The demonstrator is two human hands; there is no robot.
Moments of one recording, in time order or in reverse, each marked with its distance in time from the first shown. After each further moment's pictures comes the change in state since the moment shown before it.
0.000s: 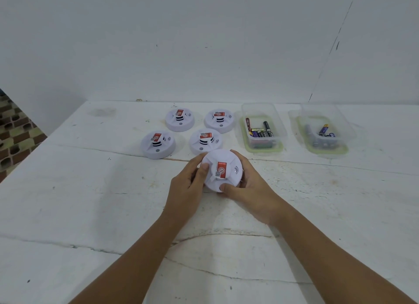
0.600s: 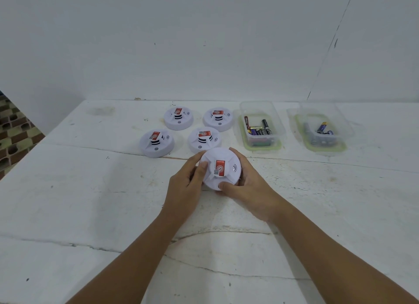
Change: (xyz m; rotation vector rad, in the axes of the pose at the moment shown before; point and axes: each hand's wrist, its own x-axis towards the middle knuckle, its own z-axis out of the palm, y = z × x) left_hand -0.001 0.000 0.000 -0.015 0.013 -0.005; right_hand -0.001 -0.001 0.000 -0.023 0.005 0.025
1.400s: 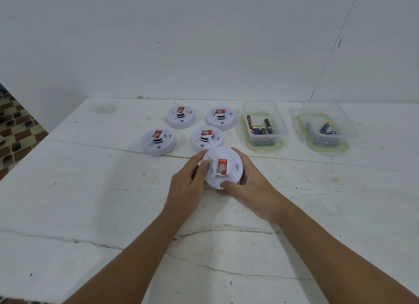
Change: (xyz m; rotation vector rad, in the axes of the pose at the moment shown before) left_hand 0.000 0.001 0.000 -0.001 -0.001 0.009; right_hand 0.002 0.001 0.000 -0.011 0.007 0.023
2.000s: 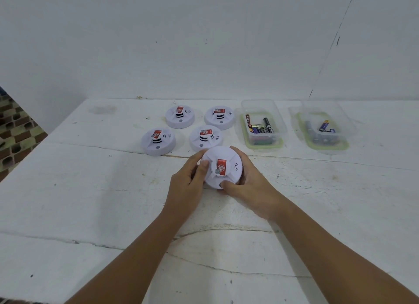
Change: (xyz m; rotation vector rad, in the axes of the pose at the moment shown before) left_hand 0.000 -0.001 0.000 0.024 0.005 0.008; right_hand -0.004 -0.004 0.000 -0.032 -0.027 -0.061
